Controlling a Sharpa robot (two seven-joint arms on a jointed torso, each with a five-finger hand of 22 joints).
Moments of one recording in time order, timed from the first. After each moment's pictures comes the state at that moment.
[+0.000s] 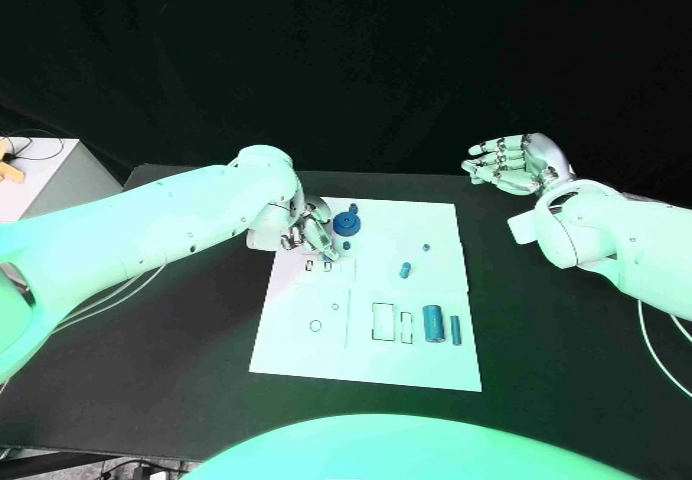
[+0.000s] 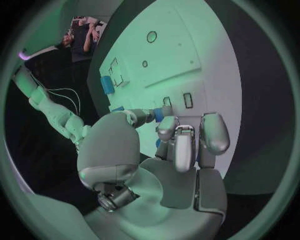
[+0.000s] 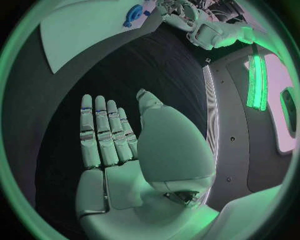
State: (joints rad) left arm 1.23 -0.57 0.04 1.22 -1.12 0.55 -0.53; left_hand 1.09 -0.20 0.79 0.25 0.27 0.84 0.05 0.81 0.94 1.26 -0.02 1.30 1.01 1.46 -0.07 1.55 1.31 0.10 1.34 0.04 1.37 1.13; right arm 1.23 -0.76 -0.11 1.21 -0.53 -0.51 0.33; right_hand 1.42 -0.14 0.13 0.28 0.28 0.86 0.22 0.13 0.30 1.04 0.18 0.14 0.06 1.08 0.13 0.08 0.28 0.17 1.03 0.24 0.07 0.09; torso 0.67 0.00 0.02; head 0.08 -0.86
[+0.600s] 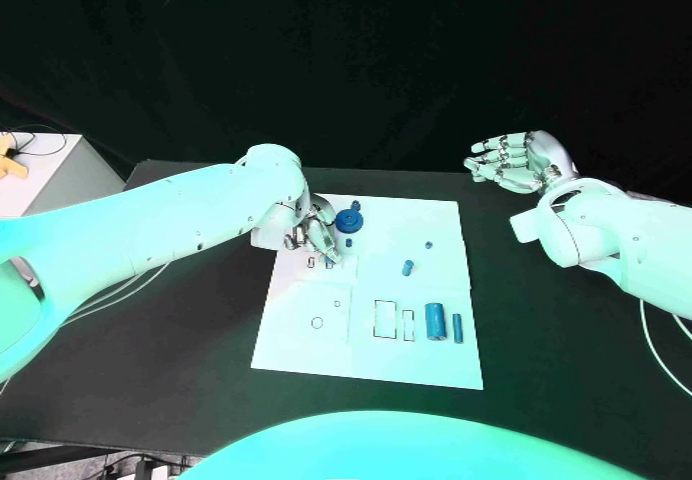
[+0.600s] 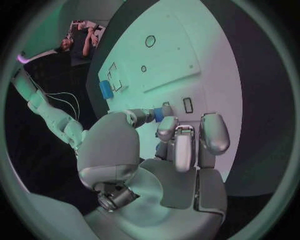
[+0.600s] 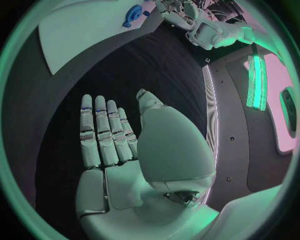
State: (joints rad) left arm 1.23 -0.56 0.04 1.22 -1.13 0.58 -0.54; left_hand 1.09 -0.19 0.79 0.25 0.28 0.84 0.05 0.81 0.94 1.27 -0.02 1.30 1.02 1.46 -0.07 1.55 1.31 0.10 1.34 0.04 1.37 1.13; right arm 1.23 -0.76 -0.11 1.21 -0.53 -0.51 0.33; right_hand 1.42 -0.14 0.13 0.28 0.28 0.86 0.22 0.13 0.30 1.04 0.18 0.14 0.06 1.08 0.13 0.08 0.28 0.17 1.03 0.24 0.07 0.09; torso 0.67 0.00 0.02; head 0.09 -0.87
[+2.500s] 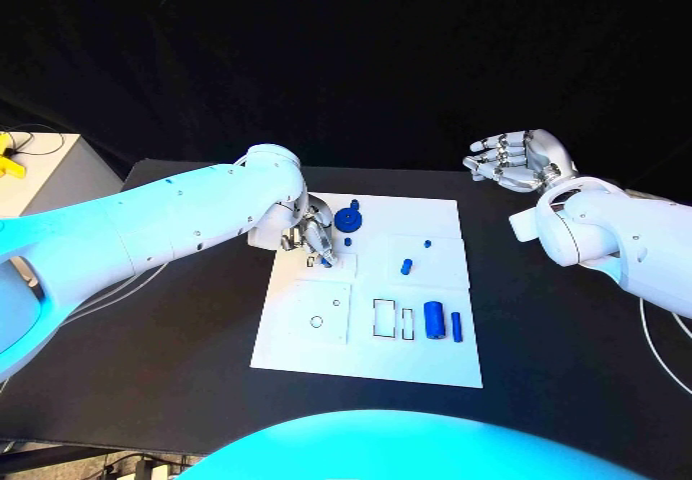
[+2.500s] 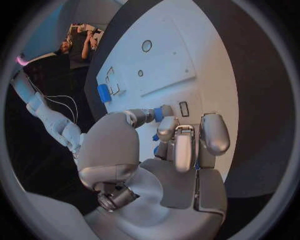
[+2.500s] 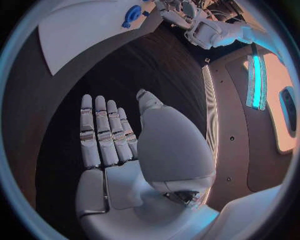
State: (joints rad) left arm 1.23 -0.56 0.03 1.21 -1.14 0.61 -0.54; left_hand 1.08 -0.19 0.79 0.24 0.29 0.85 0.06 0.80 0.94 1.27 -0.02 1.30 1.01 1.46 -0.07 1.55 1.31 0.10 1.35 0.04 1.37 1.13; right arm 1.23 -0.76 -0.11 1.21 -0.53 -0.51 0.33; right_hand 1.42 -0.14 0.13 0.28 0.29 0.86 0.22 0.13 0.30 1.04 0.18 0.14 0.06 1.08 0.13 0.08 0.28 0.17 1.03 0.24 0.07 0.09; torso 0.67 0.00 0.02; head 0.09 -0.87
